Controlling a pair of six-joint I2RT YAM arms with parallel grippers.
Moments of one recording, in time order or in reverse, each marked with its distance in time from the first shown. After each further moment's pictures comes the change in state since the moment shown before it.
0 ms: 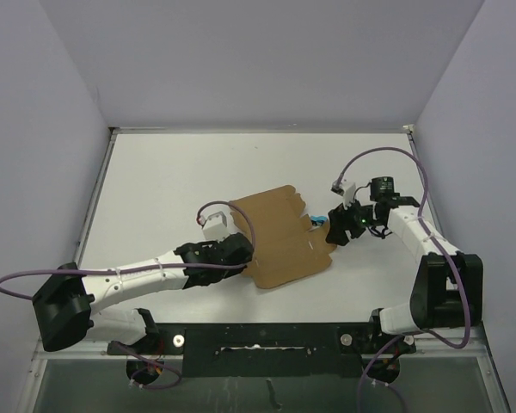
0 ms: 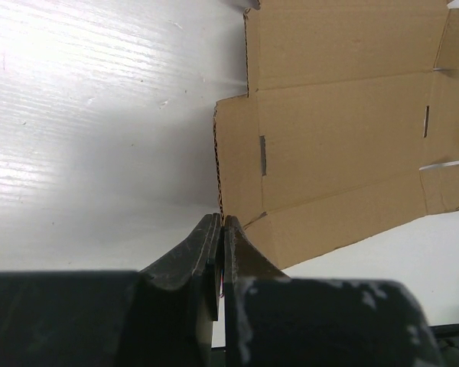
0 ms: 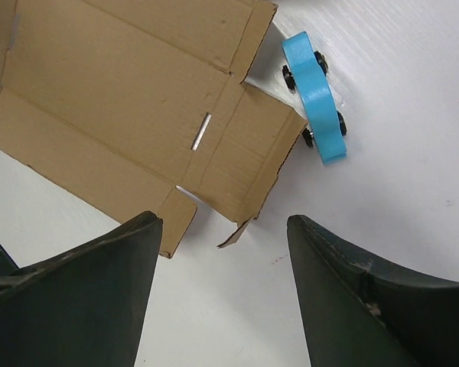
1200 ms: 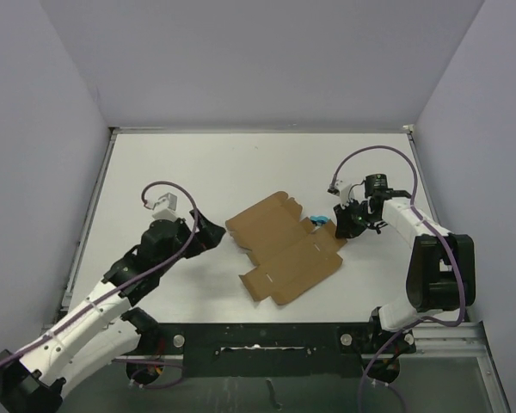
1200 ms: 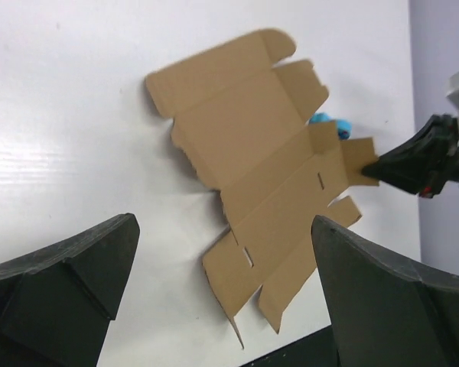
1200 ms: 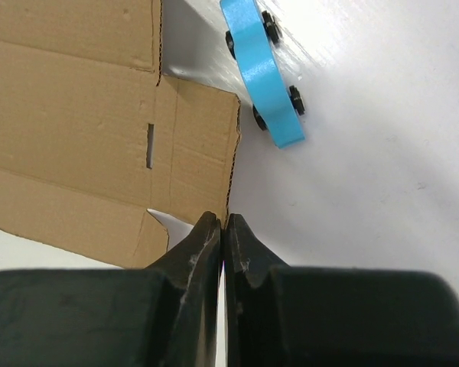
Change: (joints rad) left arm 0.350 -0.509 -0.236 0.235 0.259 0.355; right arm 0.017 0.135 0.057 -0.005 0.157 -0.023
